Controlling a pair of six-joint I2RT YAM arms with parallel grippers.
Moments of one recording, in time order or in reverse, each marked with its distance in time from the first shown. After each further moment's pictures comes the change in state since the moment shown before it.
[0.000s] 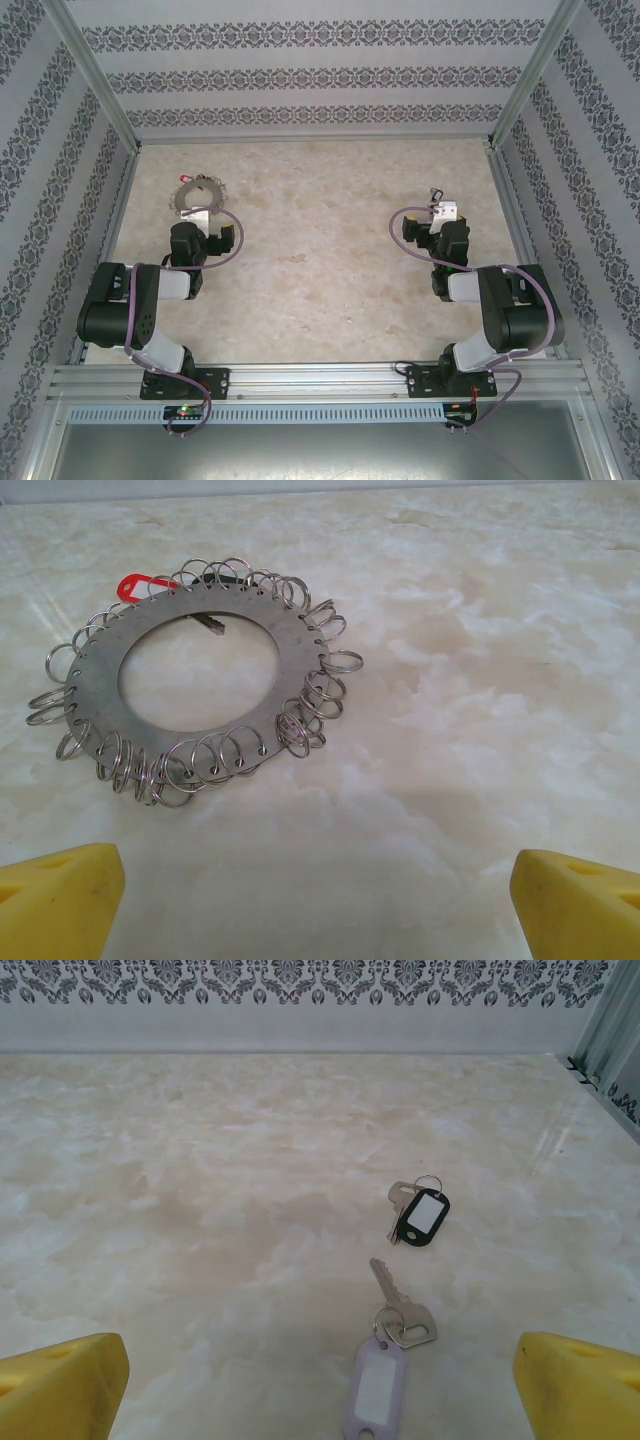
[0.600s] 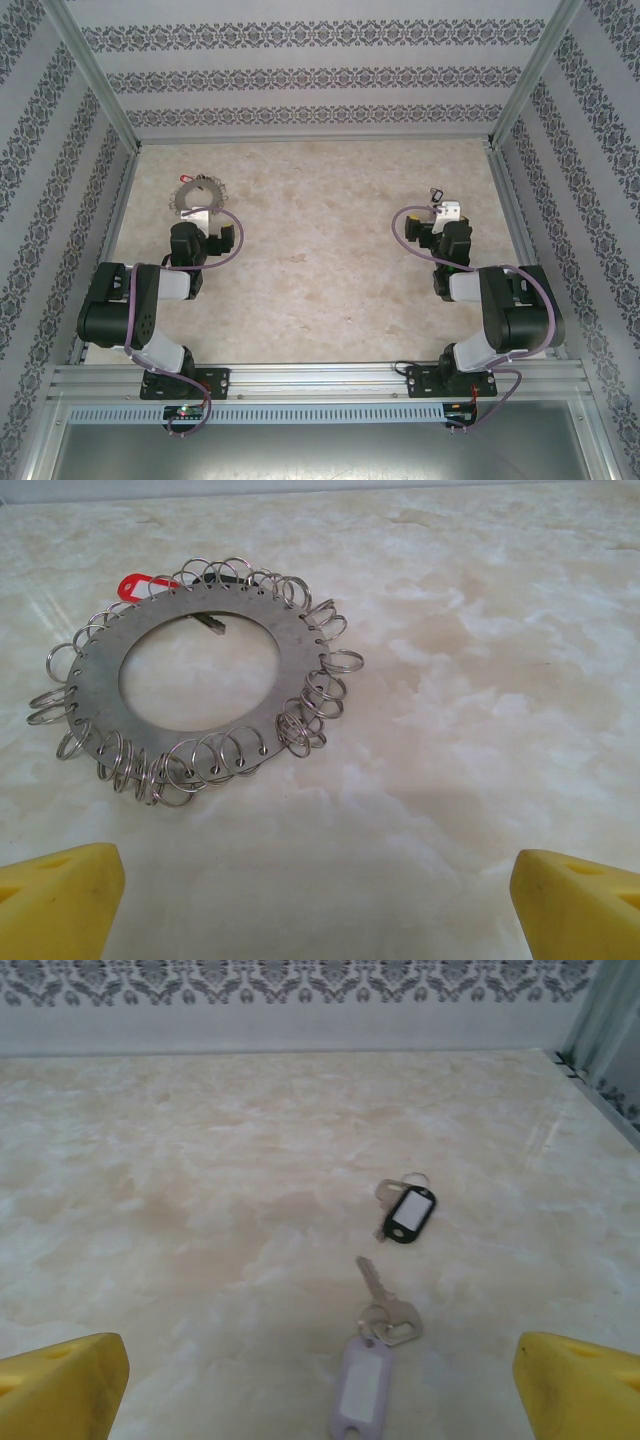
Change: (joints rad) left arm 0.000 -0.002 0.001 -0.008 -0.005 0.000; right arm -0.028 -0.019 -0.001 -0.021 0.001 0.016
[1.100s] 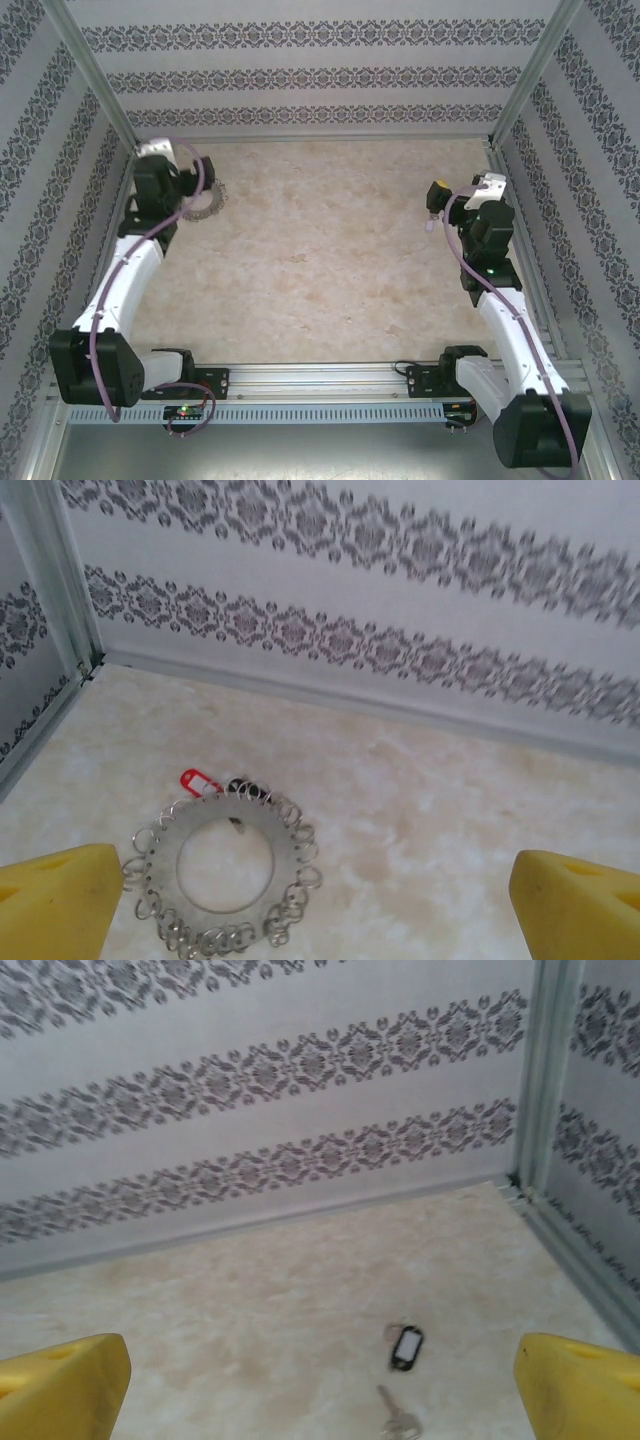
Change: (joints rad) left arm 0.021 -0.324 0.682 -0.922 -0.038 -0.251; right arm -0.011 -0.623 0.308 -0.786 -0.035 0.196
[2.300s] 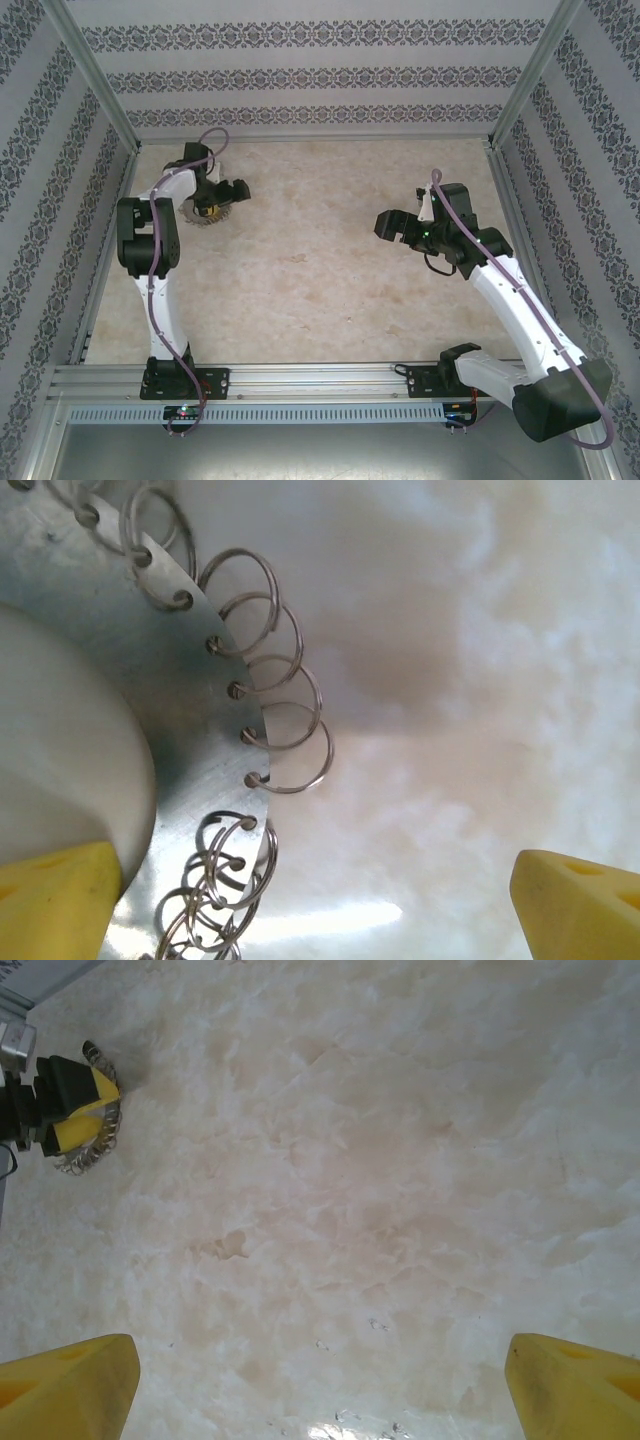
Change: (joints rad) left arm 0.017 0.903 0.500 -0.429 0.438 -0.021; right arm 0.284 0.195 0.318 -0.754 -0.272 0.316
